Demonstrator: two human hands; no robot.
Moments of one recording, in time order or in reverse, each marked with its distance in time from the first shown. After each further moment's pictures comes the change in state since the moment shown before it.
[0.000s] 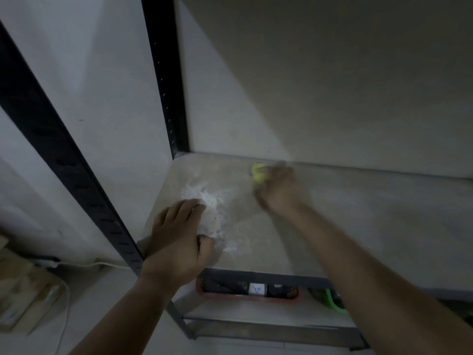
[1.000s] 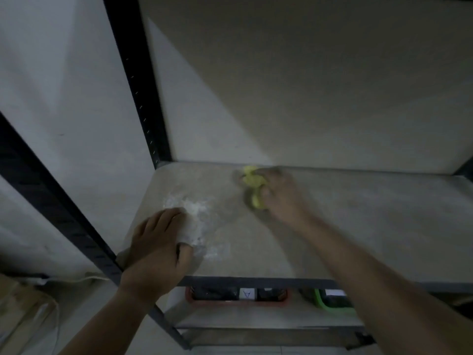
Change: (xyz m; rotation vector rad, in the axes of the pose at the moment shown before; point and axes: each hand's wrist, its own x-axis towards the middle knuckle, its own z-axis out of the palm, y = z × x) left_hand -0.001 0.004 -0.001 -0.004 0.067 0.035; right_hand -0.030 0.030 -0.037 0.450 -0.016 0.001
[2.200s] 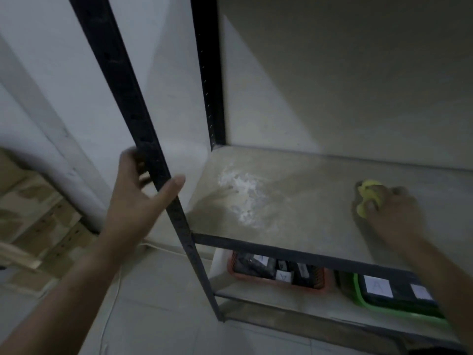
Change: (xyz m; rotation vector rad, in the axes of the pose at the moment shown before) left_hand -0.048 -0.030 -0.118 -0.758 0.386 -0.248; right_hand -0.066 0.094 -0.035 -0.520 0.145 0.306
